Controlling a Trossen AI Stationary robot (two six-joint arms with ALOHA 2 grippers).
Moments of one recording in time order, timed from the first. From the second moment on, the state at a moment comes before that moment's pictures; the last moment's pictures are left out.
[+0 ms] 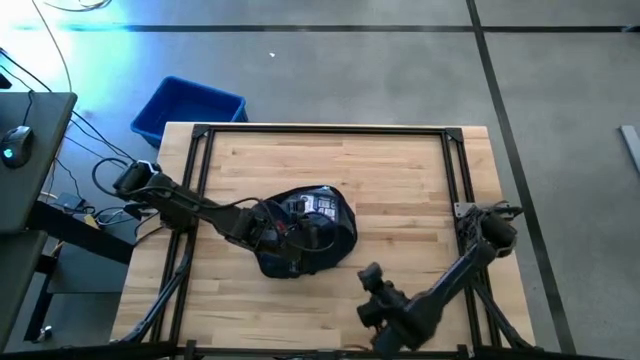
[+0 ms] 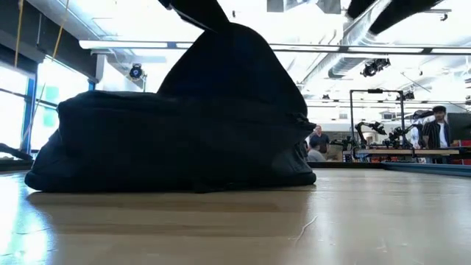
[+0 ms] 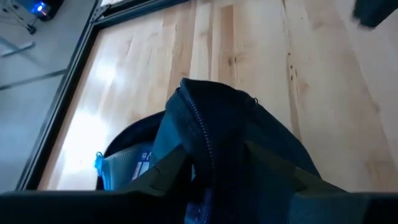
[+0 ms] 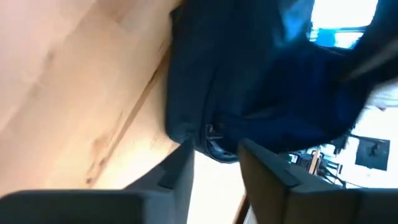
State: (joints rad) left arm -0.37 1.62 1.26 -0.43 -0.57 -0.04; right arm 0.77 2.06 1.72 -1.29 0.83 0.05
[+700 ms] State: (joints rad) left arm -0.33 1.61 1.26 -0.60 -0.50 -0.06; right arm 0.55 2.06 1.72 -1.43 0.68 -0.15
